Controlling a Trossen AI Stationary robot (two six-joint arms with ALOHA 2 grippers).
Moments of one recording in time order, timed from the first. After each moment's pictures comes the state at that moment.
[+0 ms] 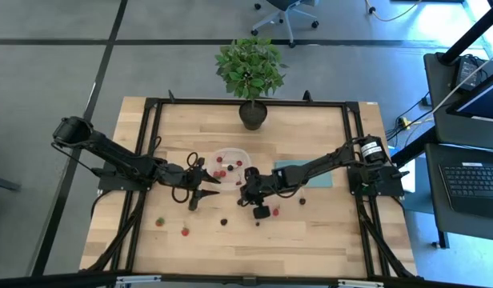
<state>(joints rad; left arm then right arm) -0.28 1.16 0.30 0.50 -0.22 -0.15 0.19 1.96 1.17 -0.03 0.03 -0.11</state>
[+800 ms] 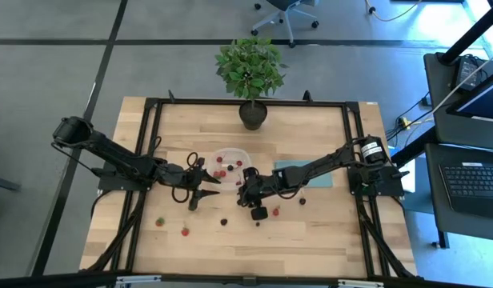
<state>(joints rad) -0.28 1.16 0.30 0.50 -0.22 -0.15 0.20 1.96 1.17 0.04 0.03 -0.09</state>
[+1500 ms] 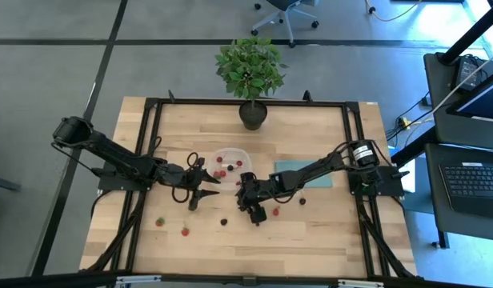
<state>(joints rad) -0.28 1.16 0.30 0.49 -0.22 -0.15 0.21 2.05 1.17 0.11 0.03 -0.14</state>
